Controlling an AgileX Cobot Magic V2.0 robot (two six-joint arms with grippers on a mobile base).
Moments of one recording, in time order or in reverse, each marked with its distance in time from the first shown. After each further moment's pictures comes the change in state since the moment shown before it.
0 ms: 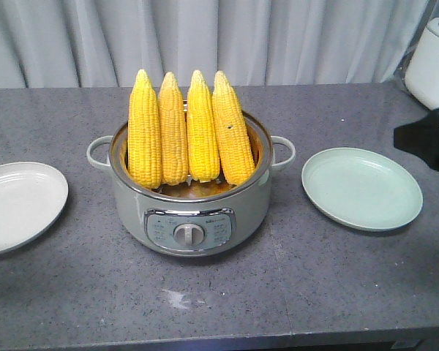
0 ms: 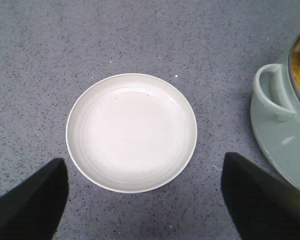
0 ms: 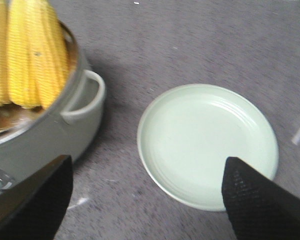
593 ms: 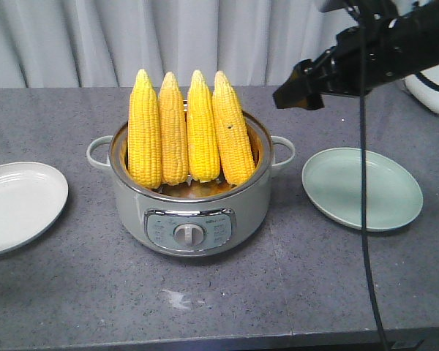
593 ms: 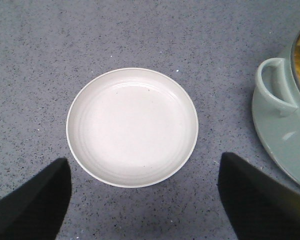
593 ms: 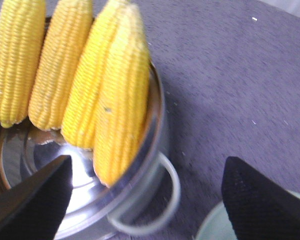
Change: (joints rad) left arm 0.000 0.000 0.000 0.000 0.015 0.000; right arm 0.192 0.603 -0.559 0.115 0.134 -0.227
